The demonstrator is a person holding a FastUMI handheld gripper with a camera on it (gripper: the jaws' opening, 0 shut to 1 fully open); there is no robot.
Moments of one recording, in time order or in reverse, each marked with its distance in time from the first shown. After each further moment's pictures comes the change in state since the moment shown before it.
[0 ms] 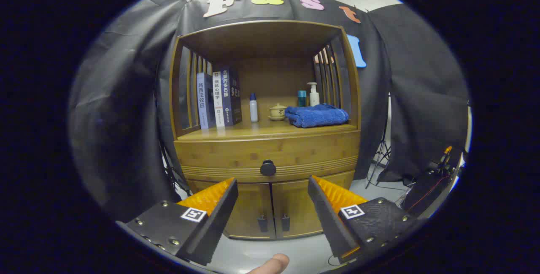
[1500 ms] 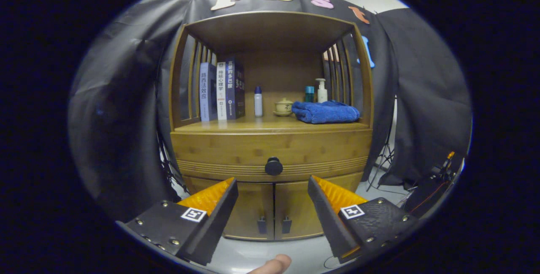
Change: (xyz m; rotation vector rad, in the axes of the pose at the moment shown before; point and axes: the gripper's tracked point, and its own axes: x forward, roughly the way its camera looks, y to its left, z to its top) arm 0.041 0.014 -0.020 -0.039 0.008 0.017
